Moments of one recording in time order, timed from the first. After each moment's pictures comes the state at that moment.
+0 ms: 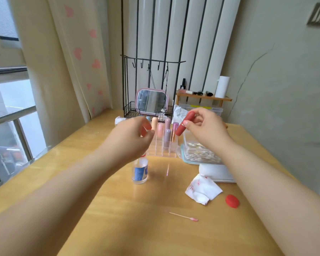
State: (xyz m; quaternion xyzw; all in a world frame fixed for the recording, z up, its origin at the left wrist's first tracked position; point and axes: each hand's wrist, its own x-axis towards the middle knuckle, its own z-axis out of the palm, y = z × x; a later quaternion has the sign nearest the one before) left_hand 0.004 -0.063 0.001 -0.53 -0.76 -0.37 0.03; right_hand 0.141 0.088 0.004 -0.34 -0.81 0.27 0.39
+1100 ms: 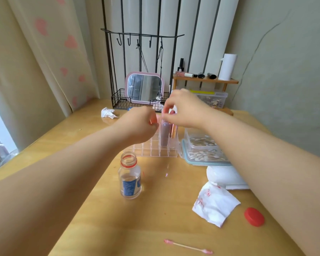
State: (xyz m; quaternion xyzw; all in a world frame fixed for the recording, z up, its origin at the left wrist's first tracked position) left_hand -0.049 0.058 -0.027 -0.60 -0.77 -0.23 0.02; right_hand 0.067 0.170 -0.004 -0.24 -0.95 -0.03 0.19
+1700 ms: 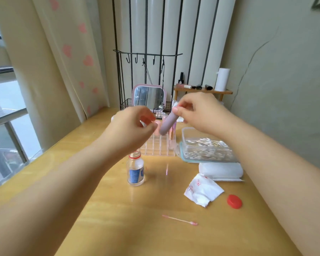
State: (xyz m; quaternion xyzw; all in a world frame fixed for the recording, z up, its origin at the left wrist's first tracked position) left_hand 0.002 -0.039 0.010 -0.55 -0.72 -0.41 0.04; right_hand 0.138 0.083 0.043 -0.29 -0.91 0.10 0.27
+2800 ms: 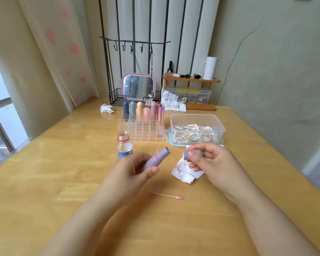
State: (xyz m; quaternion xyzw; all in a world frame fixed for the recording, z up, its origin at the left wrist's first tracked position) left_hand 0.049 -0.087 -0.089 -0.57 -0.67 -0.45 -0.17; right_hand 0.230 0.023 -0.066 -0.33 -0.70 0.52 0.36
